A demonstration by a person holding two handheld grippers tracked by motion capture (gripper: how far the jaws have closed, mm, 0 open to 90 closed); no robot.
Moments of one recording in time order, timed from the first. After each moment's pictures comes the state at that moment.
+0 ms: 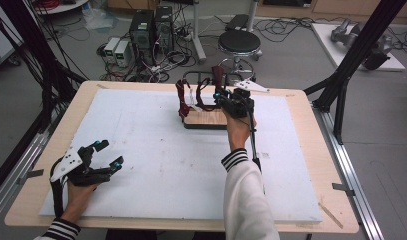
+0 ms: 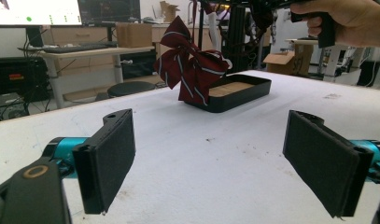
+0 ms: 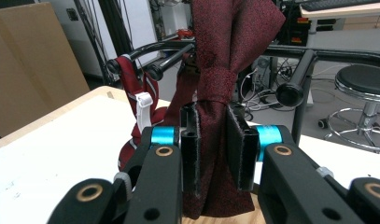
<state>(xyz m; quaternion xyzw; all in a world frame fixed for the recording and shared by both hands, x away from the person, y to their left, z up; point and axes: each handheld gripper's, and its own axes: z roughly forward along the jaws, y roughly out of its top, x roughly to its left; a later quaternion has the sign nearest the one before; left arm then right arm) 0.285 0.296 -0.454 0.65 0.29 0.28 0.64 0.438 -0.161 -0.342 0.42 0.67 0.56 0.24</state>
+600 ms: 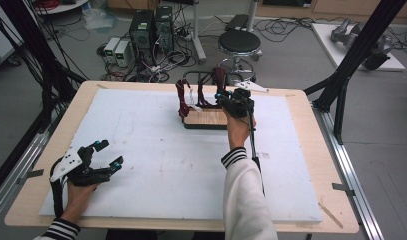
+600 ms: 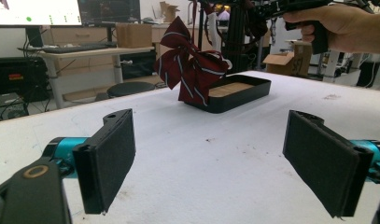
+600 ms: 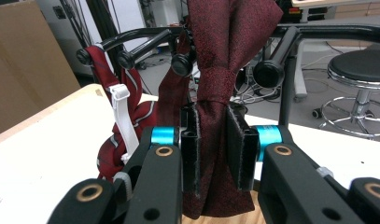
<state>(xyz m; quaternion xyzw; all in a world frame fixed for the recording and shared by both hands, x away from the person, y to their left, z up) 0.285 0.296 -0.454 0.65 0.29 0.28 0.65 0.449 -0.164 -0.353 0.44 0.67 0.55 0.24</state>
